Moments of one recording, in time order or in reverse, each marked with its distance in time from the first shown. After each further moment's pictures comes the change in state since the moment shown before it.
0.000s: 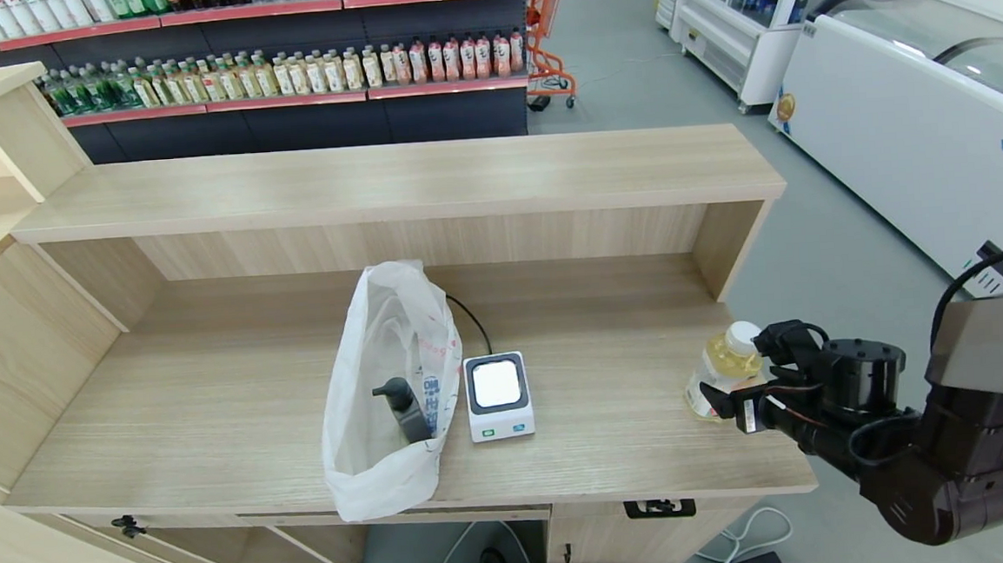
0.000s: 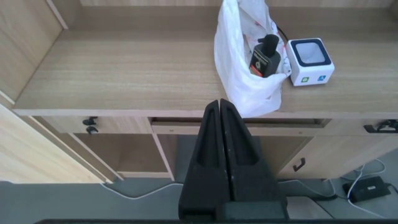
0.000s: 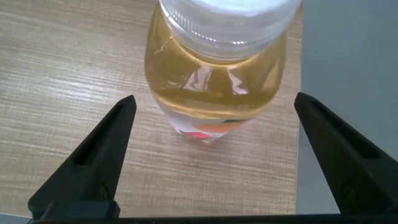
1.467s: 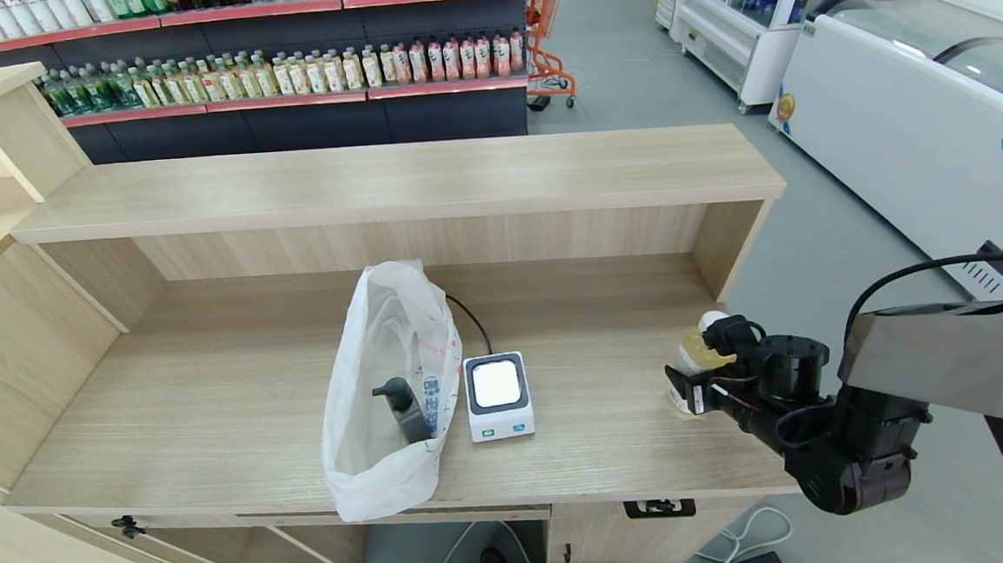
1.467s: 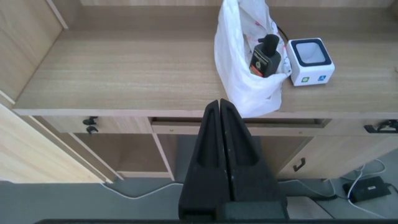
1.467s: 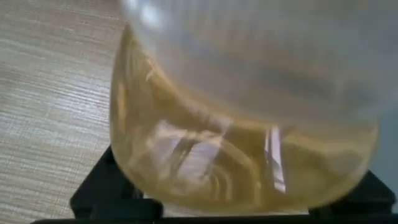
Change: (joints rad) left arm 0.000 0.000 0.000 0.000 0.000 0.000; right arm 0.050 0.195 -0.267 -0.009 0.004 -0.015
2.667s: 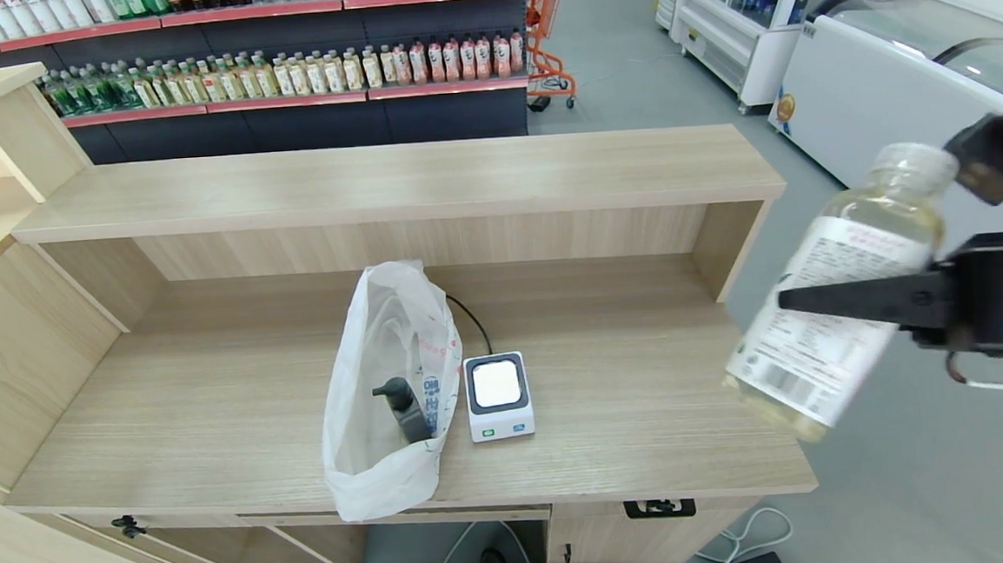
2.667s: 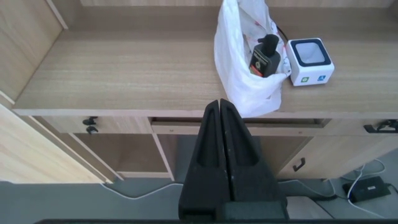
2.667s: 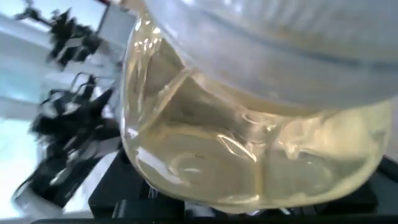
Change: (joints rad) left arm 0.000 0.000 0.000 0.000 0.000 0.000; right arm 0.021 -1.162 -0.093 1.335 0.861 0.441
